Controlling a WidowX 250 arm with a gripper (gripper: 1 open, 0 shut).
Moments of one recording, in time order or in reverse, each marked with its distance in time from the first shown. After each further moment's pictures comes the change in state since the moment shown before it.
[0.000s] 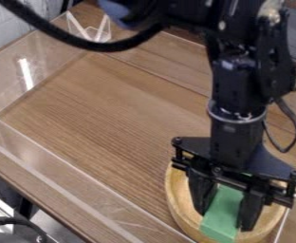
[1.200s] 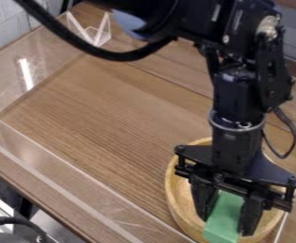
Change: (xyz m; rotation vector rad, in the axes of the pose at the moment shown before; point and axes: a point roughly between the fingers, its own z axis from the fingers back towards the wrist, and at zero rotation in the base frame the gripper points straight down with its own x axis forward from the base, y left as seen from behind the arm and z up) arm 0.006 0.003 -0.012 -0.017 0.028 0.022
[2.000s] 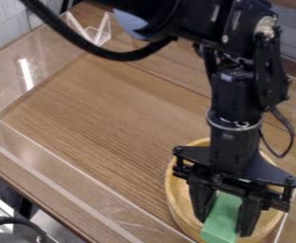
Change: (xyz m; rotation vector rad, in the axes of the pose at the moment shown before) arm -0.002 0.001 -0.002 -0.002 0.026 0.009
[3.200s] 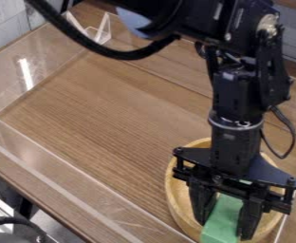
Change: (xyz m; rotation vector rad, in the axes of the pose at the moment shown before) arm -0.003 -0.002 0.001 -0.006 0.030 -0.003
